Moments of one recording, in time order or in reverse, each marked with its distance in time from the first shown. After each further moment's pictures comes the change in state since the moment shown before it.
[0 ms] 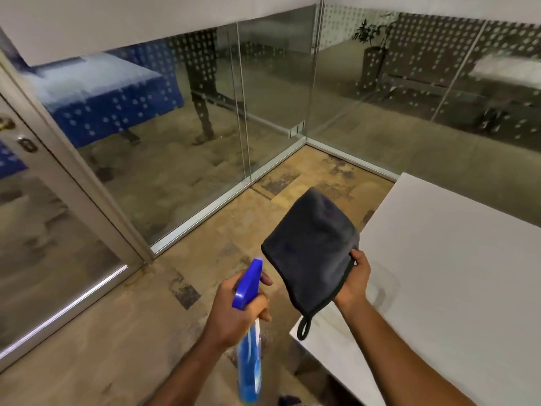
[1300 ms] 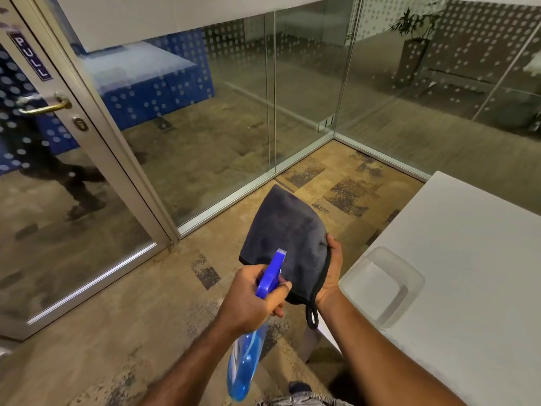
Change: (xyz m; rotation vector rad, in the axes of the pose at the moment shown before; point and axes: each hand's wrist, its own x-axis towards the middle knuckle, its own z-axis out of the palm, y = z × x) left_hand -0.039 0.019 -0.013 0.129 -0.014 -0.109; right_hand -0.013 0.094 0.020 -0.011 -0.309 0.214
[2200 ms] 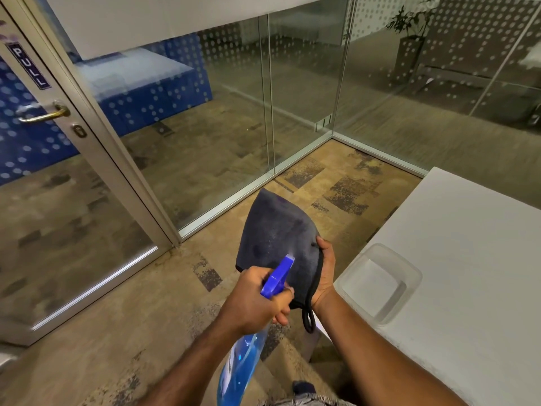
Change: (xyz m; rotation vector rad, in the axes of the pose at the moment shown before) left_hand -0.004 0.013 0.010 0.090 -0.102 -0.075; right_hand -0.003 0.002 -0.008 -0.078 0.031 0.069
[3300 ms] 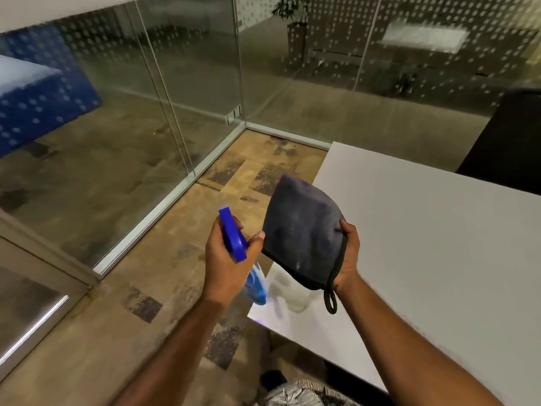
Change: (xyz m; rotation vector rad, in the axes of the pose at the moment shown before) left_hand 0.088 0.045 0.084 -0.253 0.188 0.341; right_hand -0.078 -0.154 -0.075 -0.007 0.280 -0.342
